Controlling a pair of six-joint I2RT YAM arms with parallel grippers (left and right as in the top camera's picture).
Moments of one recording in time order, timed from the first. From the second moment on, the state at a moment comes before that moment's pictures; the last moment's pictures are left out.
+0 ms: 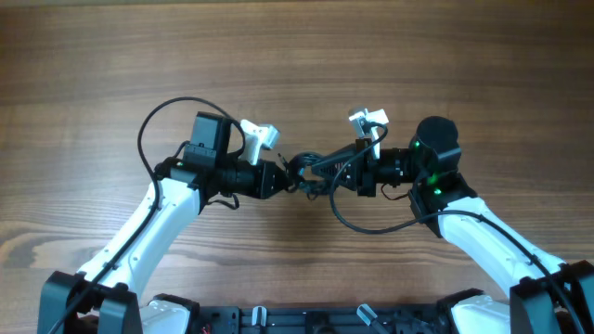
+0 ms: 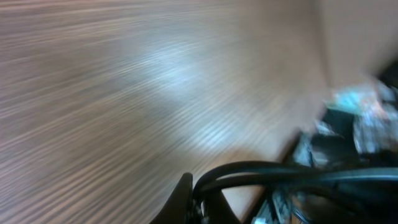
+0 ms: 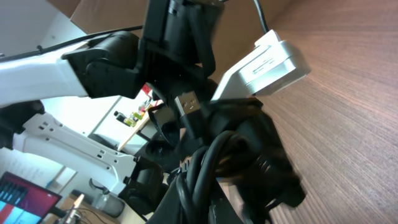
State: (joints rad) left arm -0.28 1.42 0.81 -0.49 0.71 -0.23; right arm 0.31 1.40 0.58 0.66 -1.23 0.65
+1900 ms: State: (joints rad) left arm -0.13 1.45 0.81 -0.26 1.20 0.03; right arm 0.31 1.41 0.58 0.64 -1.13 0.88
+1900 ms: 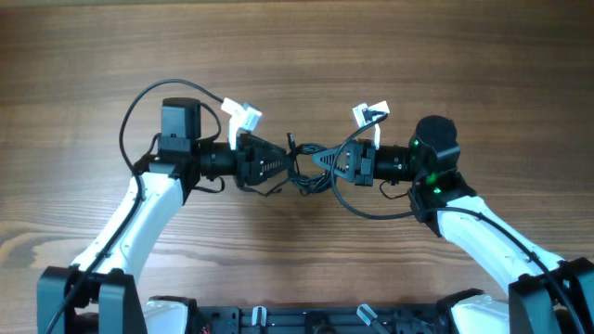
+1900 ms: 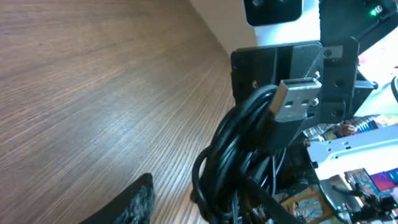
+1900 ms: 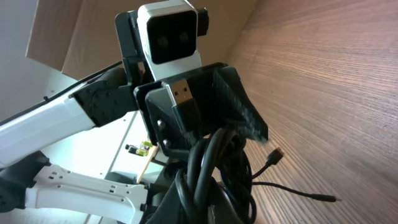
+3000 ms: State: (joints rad) left arm -0.03 1.45 0.80 -0.13 0.76 -0.71; right arm 0.46 1.41 0.58 0.47 -0.69 0.94
